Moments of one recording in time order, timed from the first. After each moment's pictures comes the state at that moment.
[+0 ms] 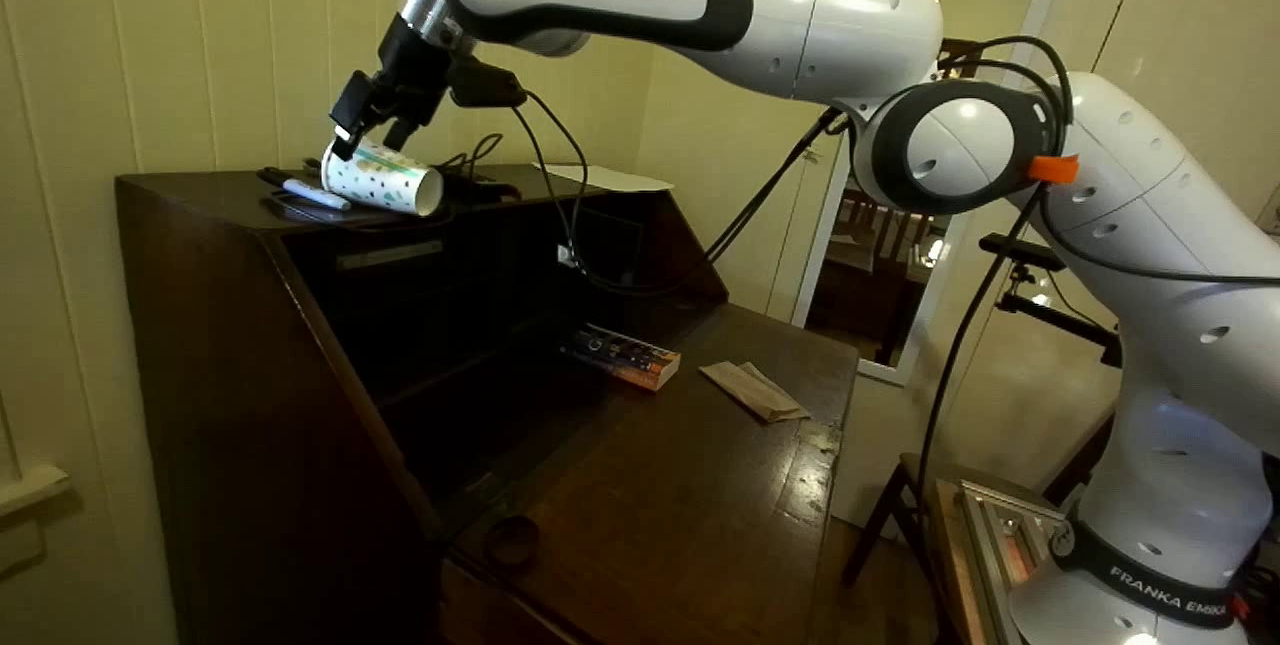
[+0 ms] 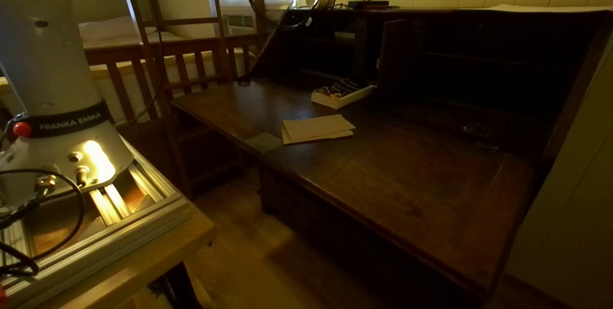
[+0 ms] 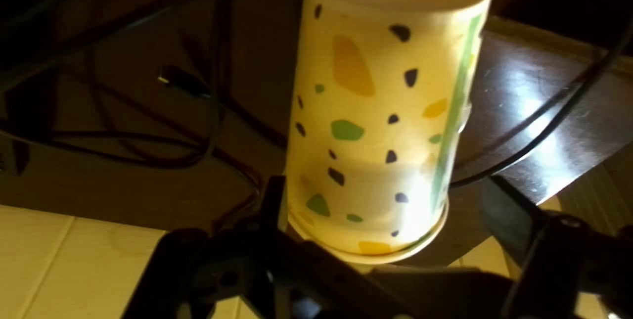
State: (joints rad) arm 0.09 0.93 0.08 -0.64 -0.09 2.12 -0.07
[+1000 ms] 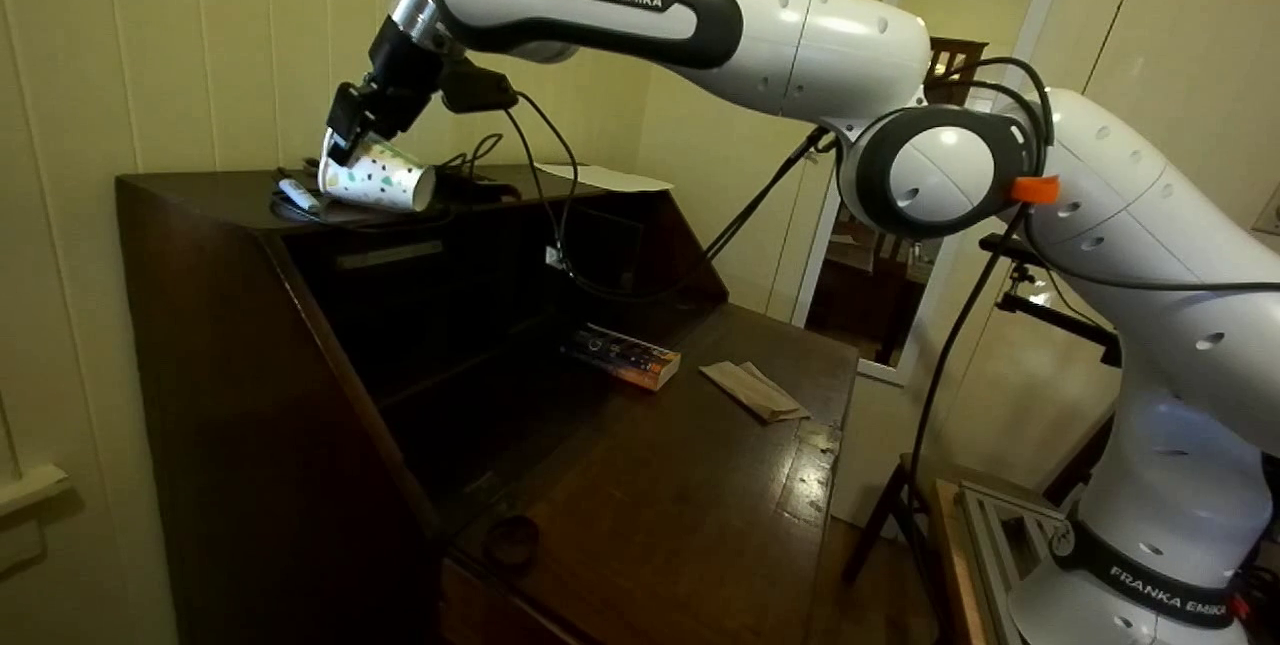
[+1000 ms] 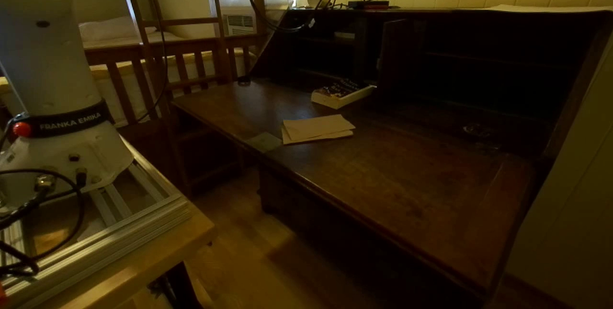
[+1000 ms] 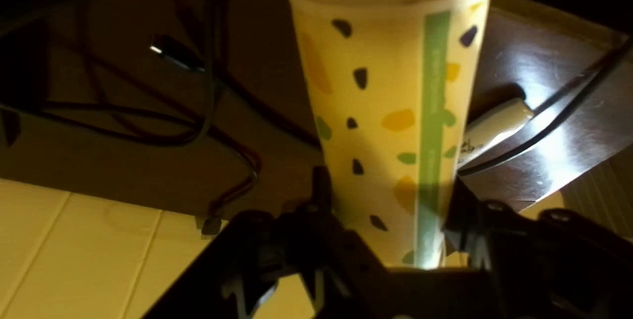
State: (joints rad) arm 0.11 0.99 0.07 -0.53 -0.11 2.12 -0.09
